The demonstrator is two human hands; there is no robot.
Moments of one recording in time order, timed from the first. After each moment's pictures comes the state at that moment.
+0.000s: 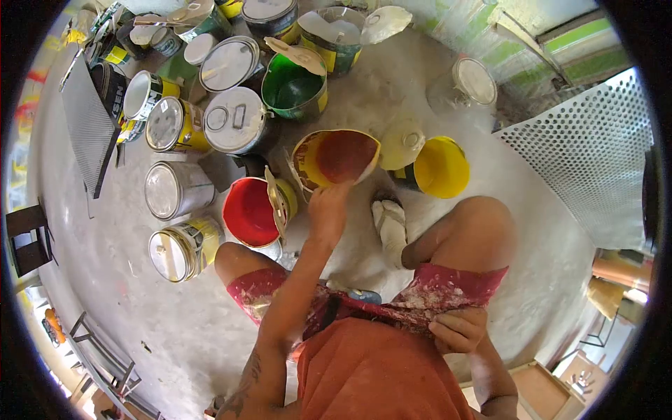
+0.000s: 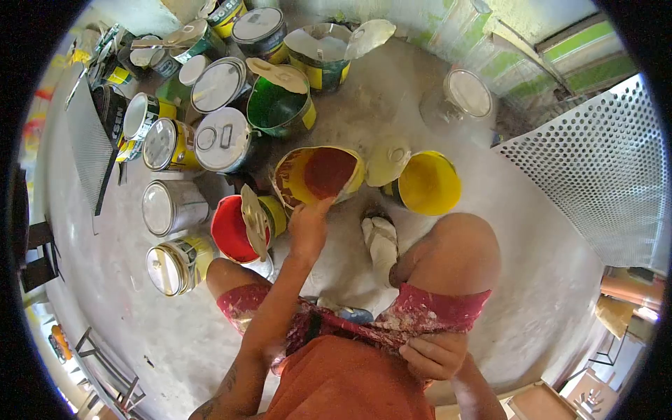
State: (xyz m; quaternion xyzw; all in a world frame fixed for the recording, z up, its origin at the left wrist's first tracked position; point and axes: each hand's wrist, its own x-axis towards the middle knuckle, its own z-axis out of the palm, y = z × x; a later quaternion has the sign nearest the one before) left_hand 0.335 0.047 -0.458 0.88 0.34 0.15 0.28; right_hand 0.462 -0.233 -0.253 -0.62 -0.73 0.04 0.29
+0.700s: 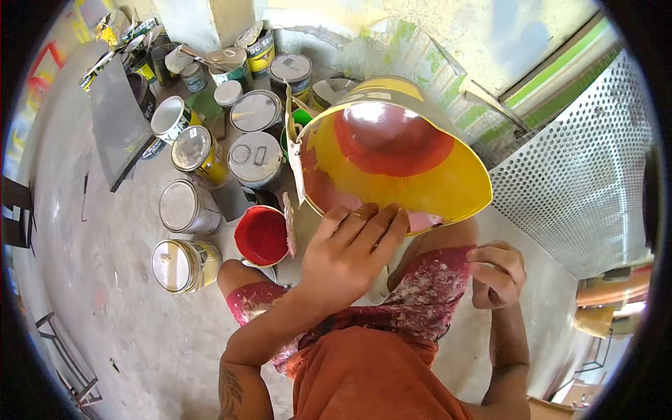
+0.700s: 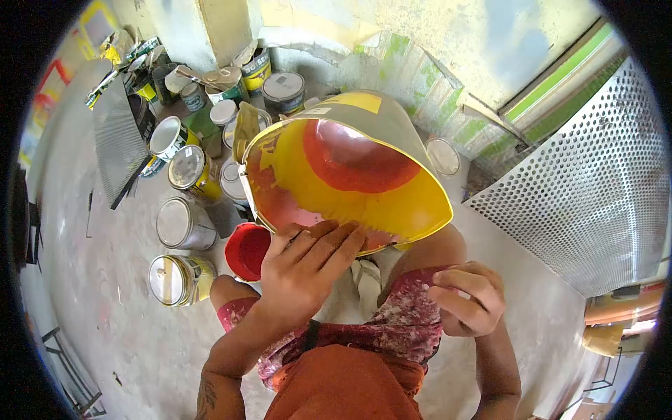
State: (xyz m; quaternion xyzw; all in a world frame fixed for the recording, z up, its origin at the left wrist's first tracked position) left_hand 0.291 0.045 -0.186 0.90 0.13 0.40 0.08; right_hand 0.499 -0.135 -0.134 -0.53 -0.76 -0.13 0.35
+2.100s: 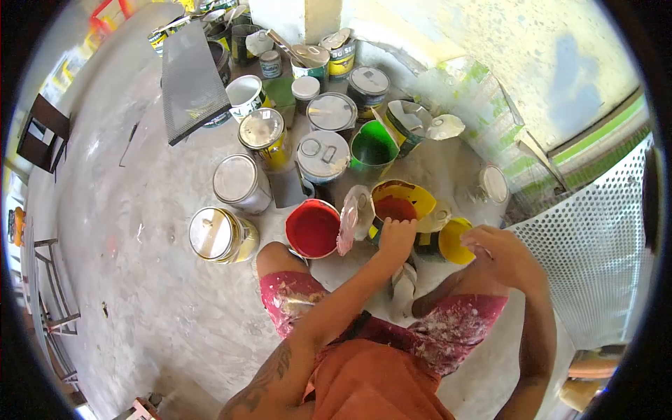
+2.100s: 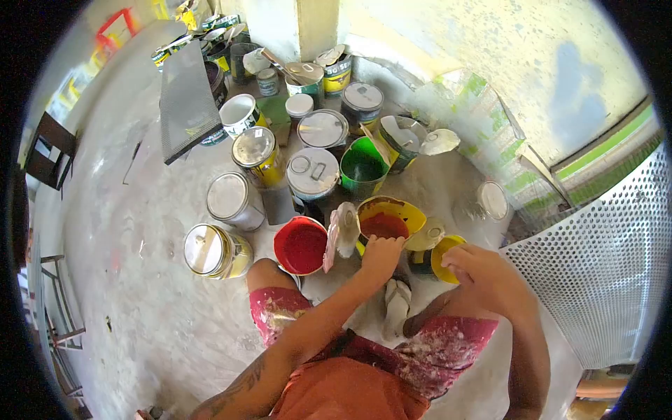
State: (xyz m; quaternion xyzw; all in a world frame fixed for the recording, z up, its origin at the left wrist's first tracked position) left_hand 0.369 0.042 -0.391 0.92 0.35 0.10 0.18; right_hand 0.495 -0.051 -0.125 -0.66 -0.71 0.23 0.06
